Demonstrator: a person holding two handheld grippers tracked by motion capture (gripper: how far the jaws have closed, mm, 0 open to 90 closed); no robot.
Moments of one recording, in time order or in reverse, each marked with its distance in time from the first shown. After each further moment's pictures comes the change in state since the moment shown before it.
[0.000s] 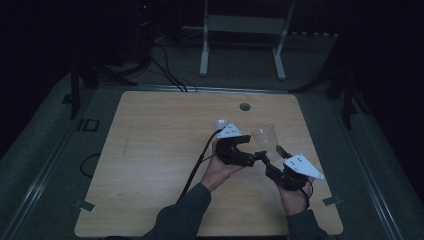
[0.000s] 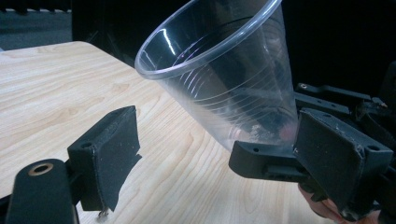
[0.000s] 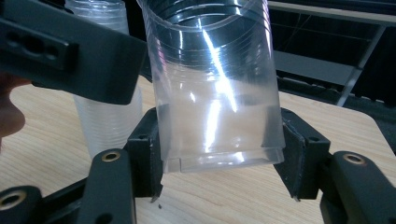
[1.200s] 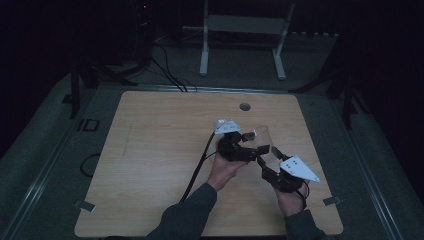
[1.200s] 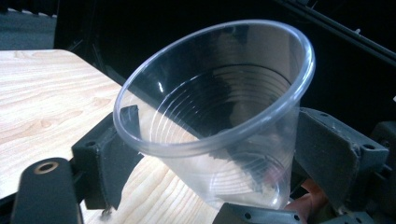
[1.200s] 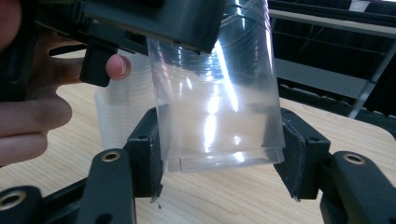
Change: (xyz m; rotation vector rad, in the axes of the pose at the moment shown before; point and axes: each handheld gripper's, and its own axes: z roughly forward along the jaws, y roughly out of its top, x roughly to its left) left arm 0.004 0.004 0.006 -0.099 -0.064 -0.109; right arm 0.009 -0.003 0.002 -0.029 0.046 -0.039
